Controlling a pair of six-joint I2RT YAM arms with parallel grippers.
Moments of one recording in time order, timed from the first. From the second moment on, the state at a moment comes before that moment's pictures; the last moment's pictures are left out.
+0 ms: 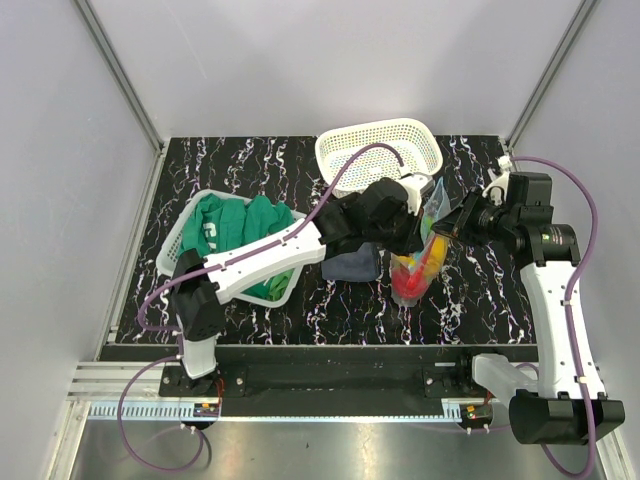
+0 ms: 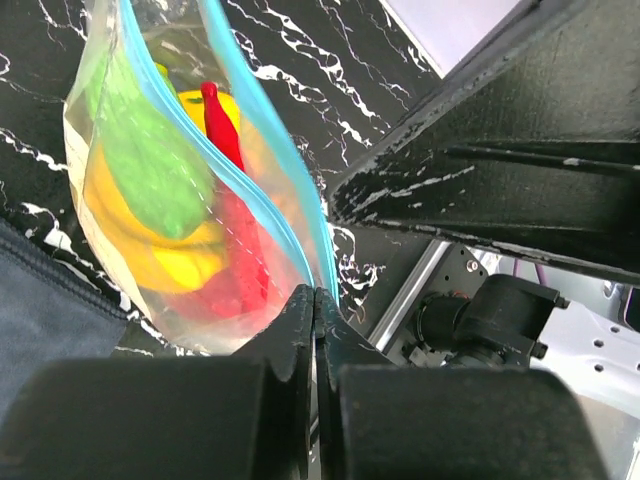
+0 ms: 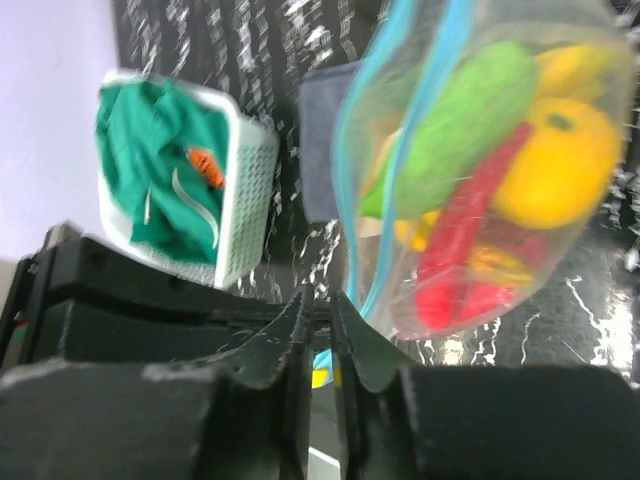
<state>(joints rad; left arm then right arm) -1.06 1.85 1.77 -0.48 0.12 -0.48 -0.02 1.04 1.24 -0.91 -0.52 0.50</state>
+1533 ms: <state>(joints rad) -1.07 1.91 1.95 -0.40 0.12 -0.47 -0.02 1.07 1.22 -0.96 -0.43 0.52</state>
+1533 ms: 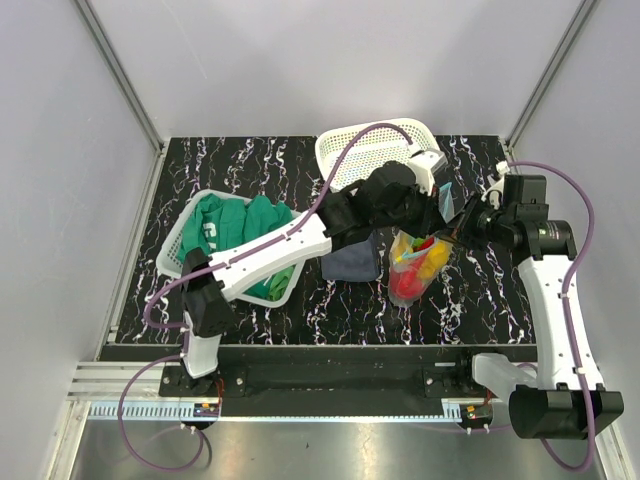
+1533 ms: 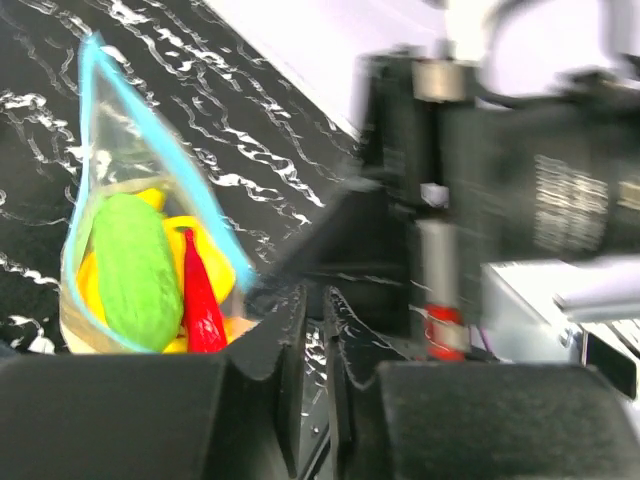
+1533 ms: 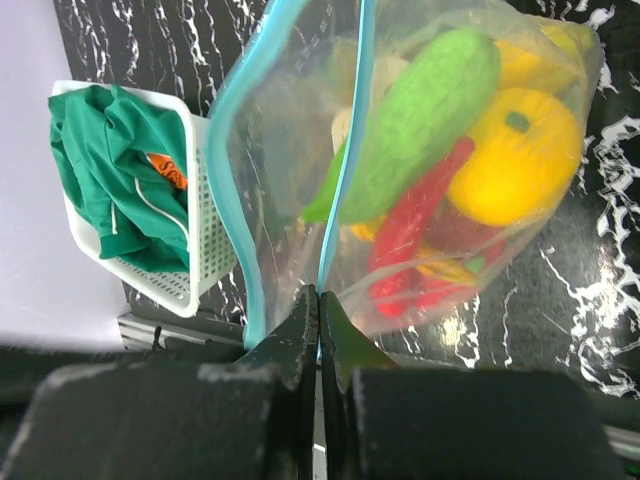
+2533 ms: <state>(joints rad) -1.01 2.07 1.97 -0.53 0.03 -0.27 -0.02 1.09 1.31 -1.04 -0.44 0.43</state>
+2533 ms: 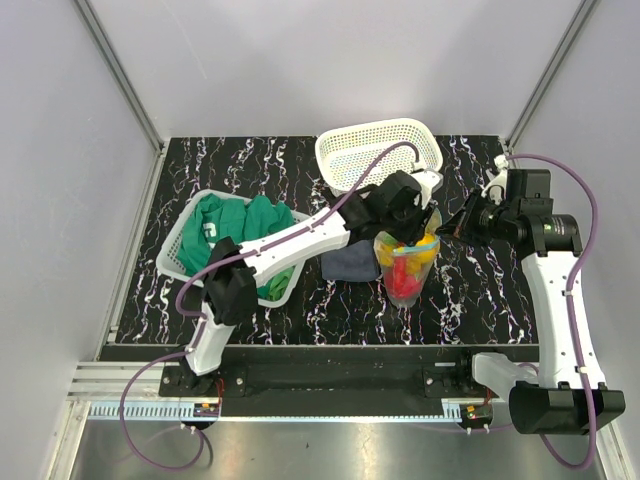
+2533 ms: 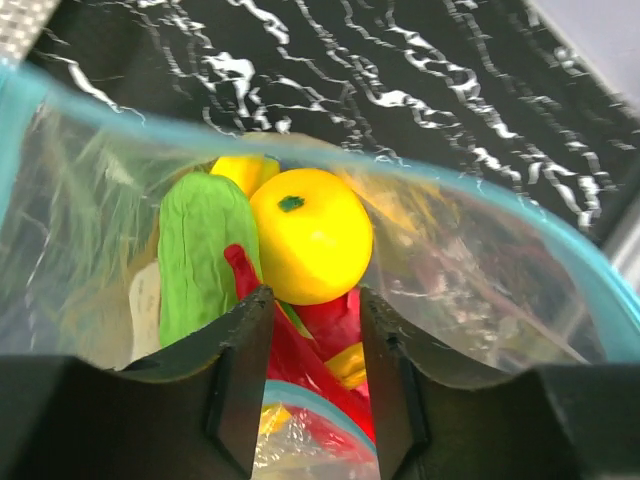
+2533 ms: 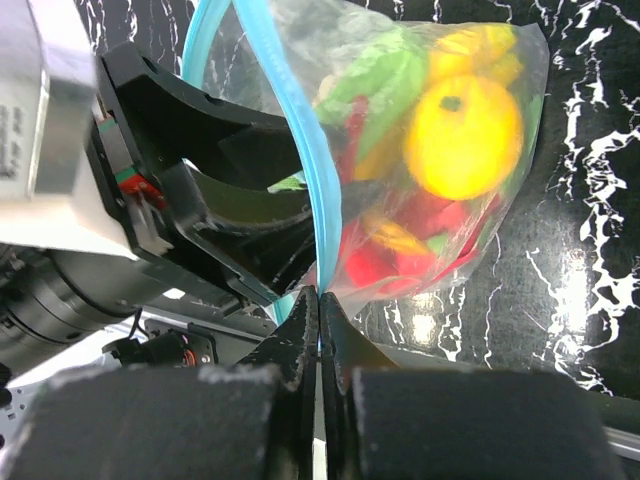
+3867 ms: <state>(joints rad) -0.99 2.20 2.25 -0.91 -0.14 -0.26 -0.02 1.09 1.28 -0.96 -0.56 0.48</state>
